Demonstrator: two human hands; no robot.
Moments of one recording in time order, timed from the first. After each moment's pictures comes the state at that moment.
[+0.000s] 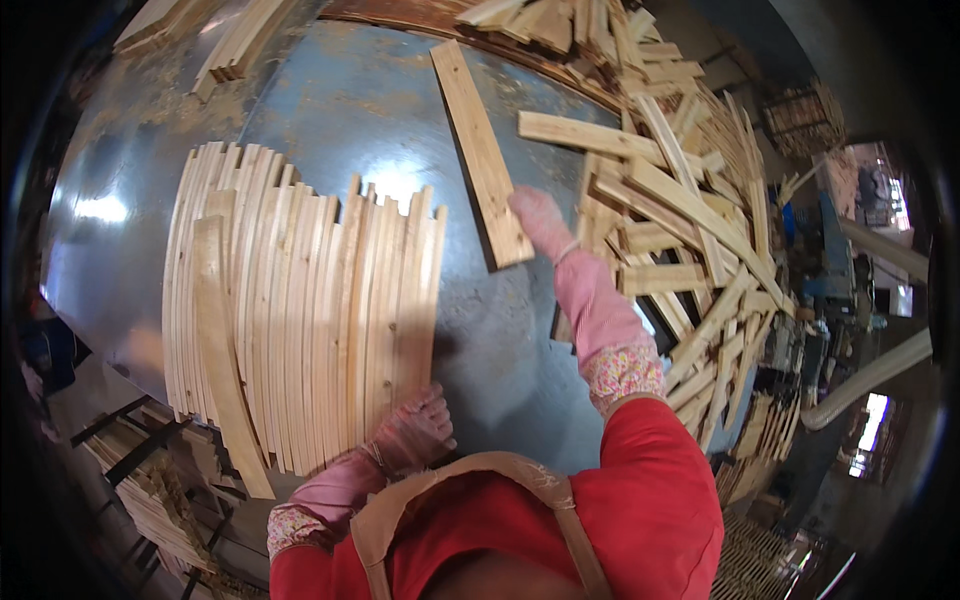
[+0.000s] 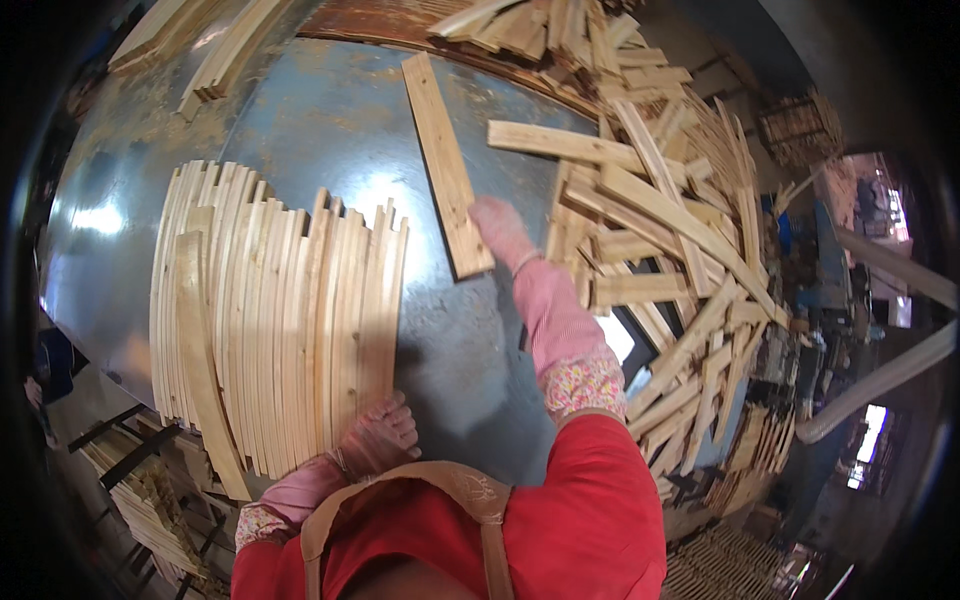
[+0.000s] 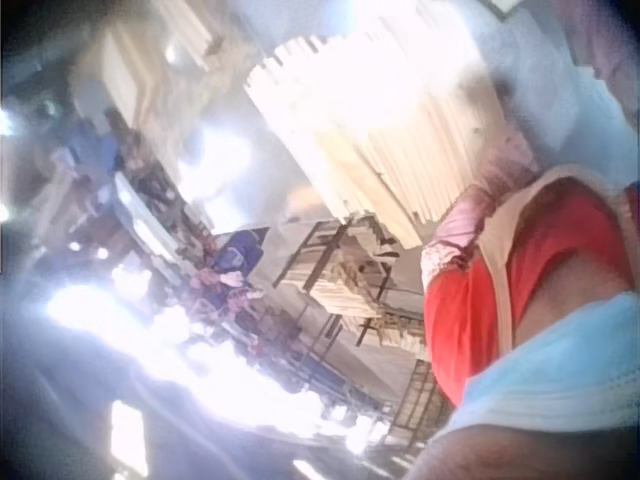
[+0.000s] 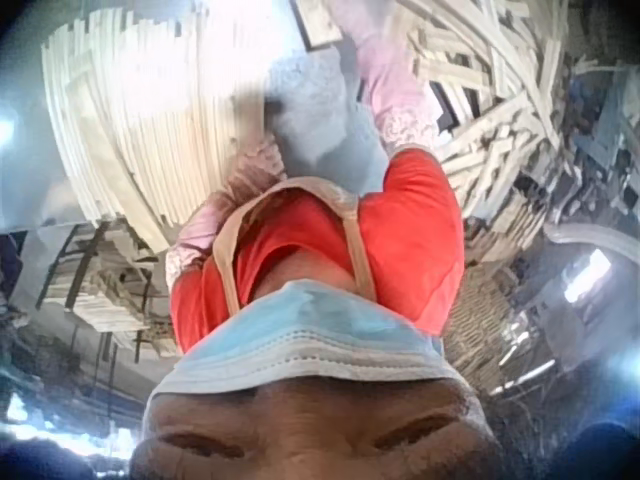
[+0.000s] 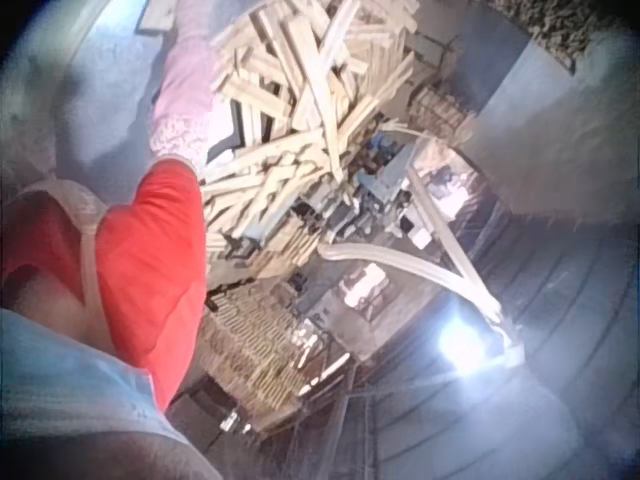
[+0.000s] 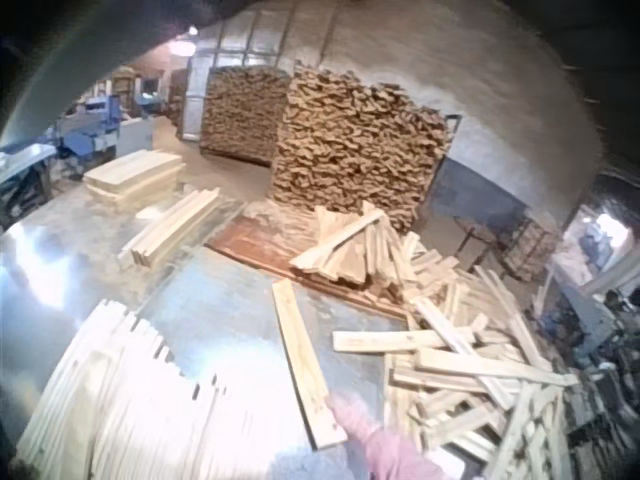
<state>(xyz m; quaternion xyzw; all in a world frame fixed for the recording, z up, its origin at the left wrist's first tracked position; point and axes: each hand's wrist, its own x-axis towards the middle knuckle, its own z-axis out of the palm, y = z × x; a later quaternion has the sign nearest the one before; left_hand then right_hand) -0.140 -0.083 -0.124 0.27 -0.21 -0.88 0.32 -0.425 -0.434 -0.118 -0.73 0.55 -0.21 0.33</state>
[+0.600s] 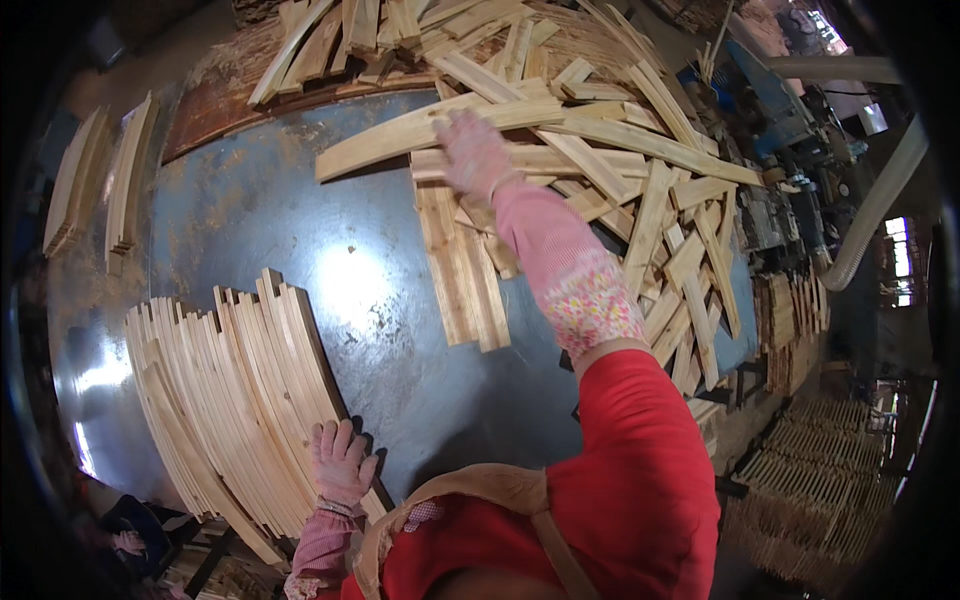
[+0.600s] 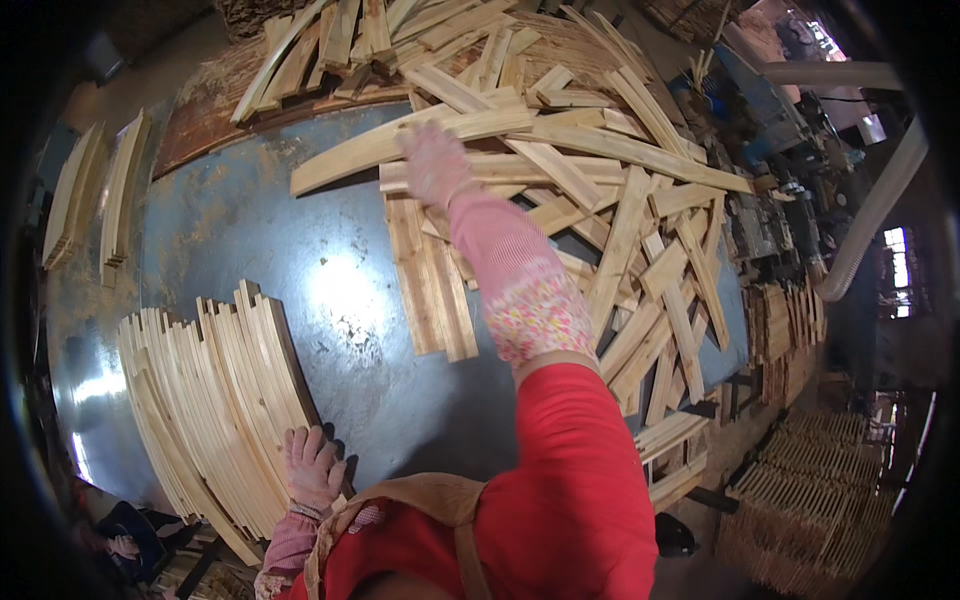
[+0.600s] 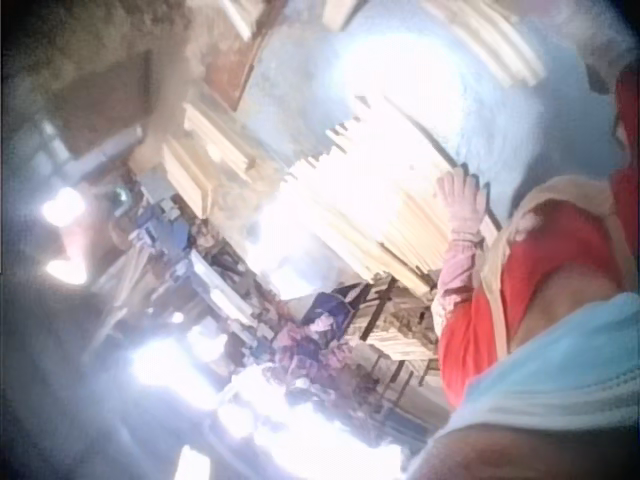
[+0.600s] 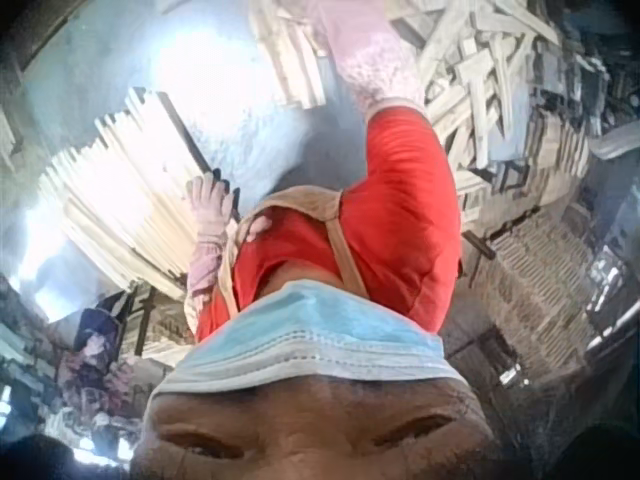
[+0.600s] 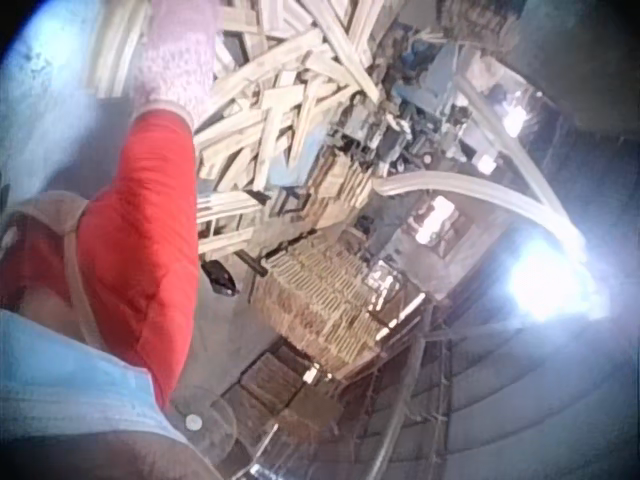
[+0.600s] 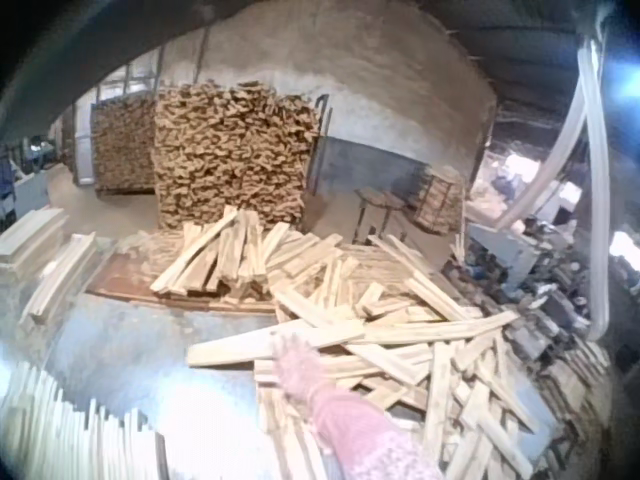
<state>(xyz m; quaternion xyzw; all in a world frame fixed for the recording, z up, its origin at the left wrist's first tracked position) -0.160 -0.102 -0.061 0.43 -0.88 -0.18 0.08 -0.640 -0.451 -0.002 -0.76 0.64 -0.08 -0.04</state>
